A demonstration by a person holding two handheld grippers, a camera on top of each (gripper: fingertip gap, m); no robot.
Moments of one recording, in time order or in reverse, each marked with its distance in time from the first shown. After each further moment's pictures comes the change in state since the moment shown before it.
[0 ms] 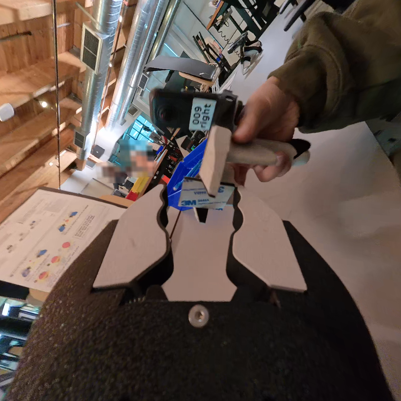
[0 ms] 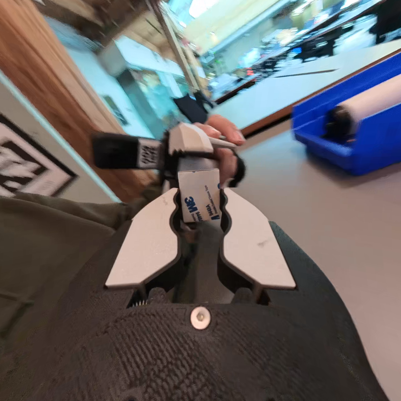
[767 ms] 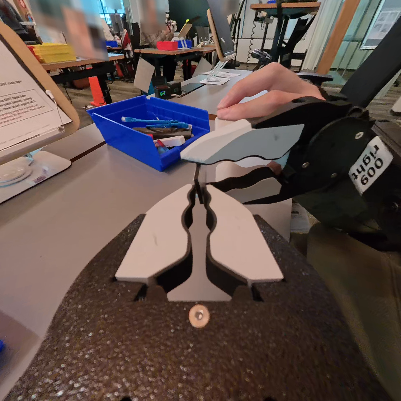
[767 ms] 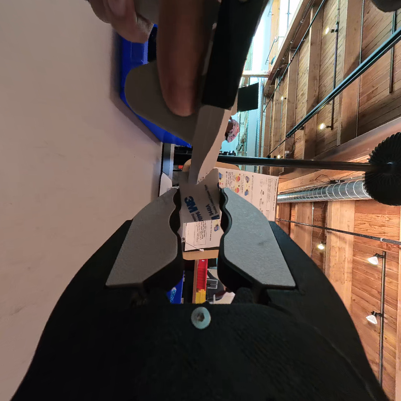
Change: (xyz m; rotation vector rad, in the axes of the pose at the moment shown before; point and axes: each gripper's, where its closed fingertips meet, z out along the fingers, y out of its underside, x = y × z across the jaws) left arm -0.006 0.019 0.008 -0.154 0.090 -0.889; right arm 0.040 -0.026 -0.030 -0.723 0.975 -1.800
